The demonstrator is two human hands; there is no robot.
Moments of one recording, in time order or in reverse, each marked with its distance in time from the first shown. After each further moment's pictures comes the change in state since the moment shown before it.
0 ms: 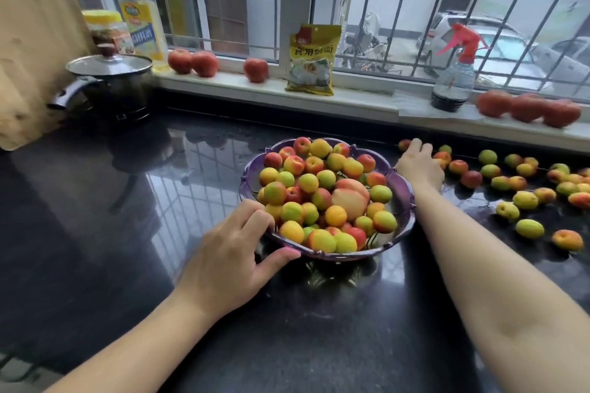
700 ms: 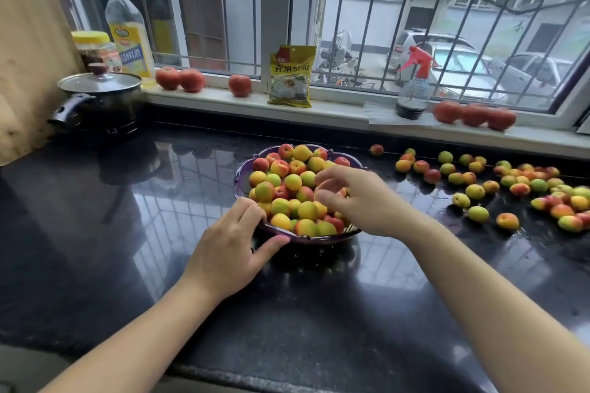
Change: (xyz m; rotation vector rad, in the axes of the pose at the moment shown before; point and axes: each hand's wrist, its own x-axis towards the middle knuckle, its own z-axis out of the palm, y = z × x) left_hand -0.001 0.006 -0.006 0.000 -0.030 -0.031; right_hand -0.161 -0.037 -0.130 0.507 -0.409 -0.613
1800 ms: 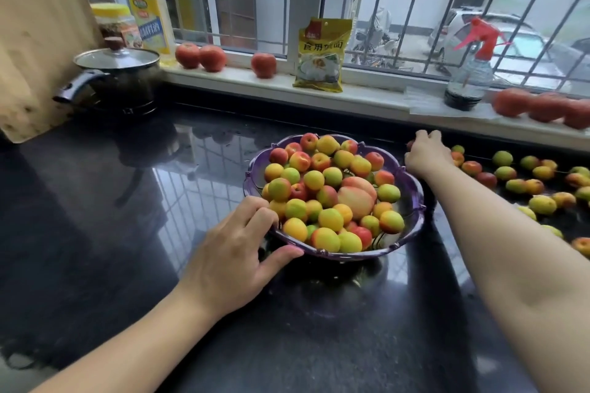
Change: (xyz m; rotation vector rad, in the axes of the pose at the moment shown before) left_hand 0.002 -0.005 0.005 0.023 0.012 -0.001; right_hand 0.154 0.183 -0.014 -0.501 0.209 0.604
